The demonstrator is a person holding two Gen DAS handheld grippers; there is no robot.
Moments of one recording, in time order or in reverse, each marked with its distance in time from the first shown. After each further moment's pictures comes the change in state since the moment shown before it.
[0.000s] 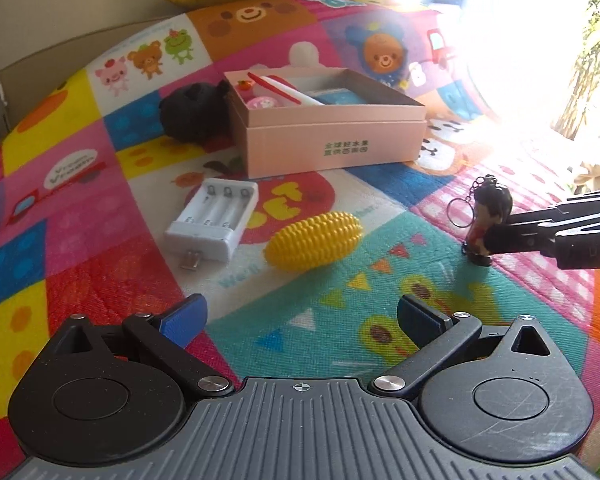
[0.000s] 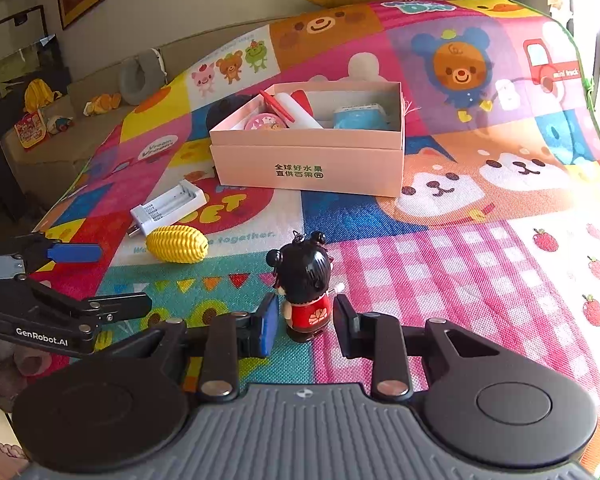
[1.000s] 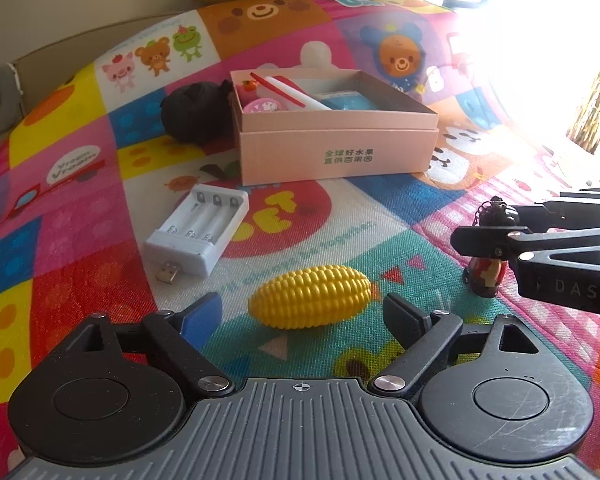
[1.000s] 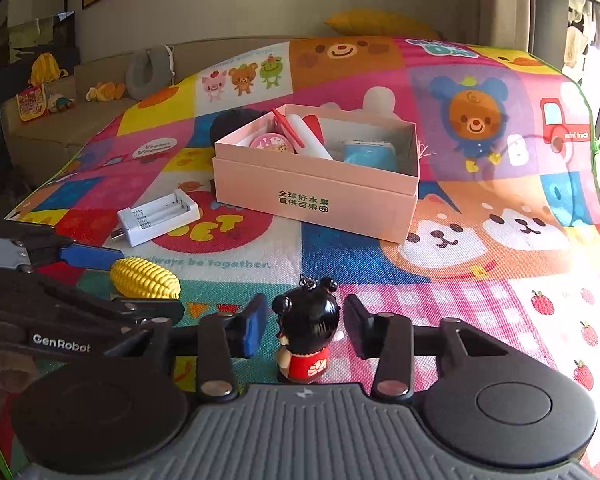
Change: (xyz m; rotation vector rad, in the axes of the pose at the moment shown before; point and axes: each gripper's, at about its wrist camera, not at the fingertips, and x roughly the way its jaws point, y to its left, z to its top) left arm 0.013 -0.017 0.009 -0.062 0.005 0.065; right arm 0.018 0.019 0.011 -0.146 -0.074 -0.059
